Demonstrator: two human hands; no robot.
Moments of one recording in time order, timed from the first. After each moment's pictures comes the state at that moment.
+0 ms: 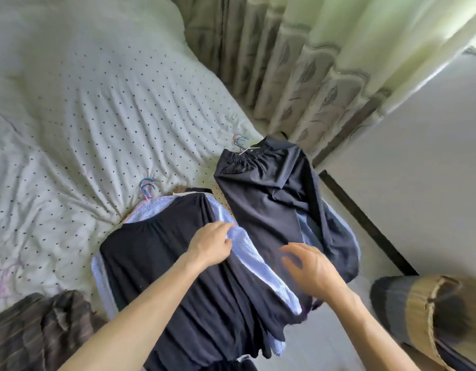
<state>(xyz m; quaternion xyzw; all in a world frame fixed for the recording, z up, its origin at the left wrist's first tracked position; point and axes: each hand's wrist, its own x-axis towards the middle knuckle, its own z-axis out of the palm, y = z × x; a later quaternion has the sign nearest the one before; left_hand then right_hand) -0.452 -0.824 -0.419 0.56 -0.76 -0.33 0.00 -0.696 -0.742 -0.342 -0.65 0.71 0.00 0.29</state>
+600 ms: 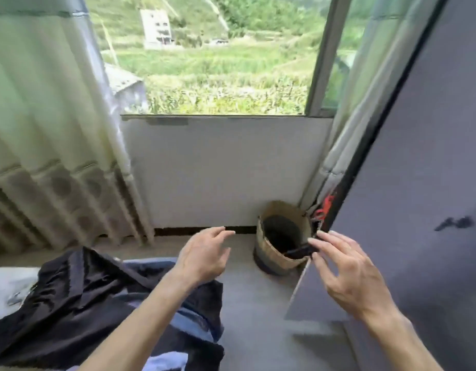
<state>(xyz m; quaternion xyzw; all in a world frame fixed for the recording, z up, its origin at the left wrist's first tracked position) -0.853 -0.605 -0.218 0.10 -0.98 -0.16 0.06 -0.935 -0.309 -0.190 -0.30 0.91 -0.24 -0.12</state>
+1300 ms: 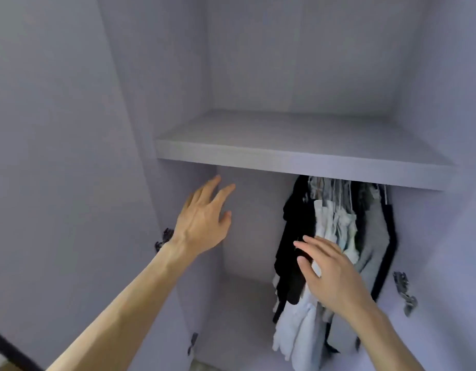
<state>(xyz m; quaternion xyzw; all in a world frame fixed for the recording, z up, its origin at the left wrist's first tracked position) -1.105 -0.094 -0.075 -0.50 -0.82 -0.23 0.16 -0.859 0.062 -0.150 0.27 0.91 -0.13 -0.27</state>
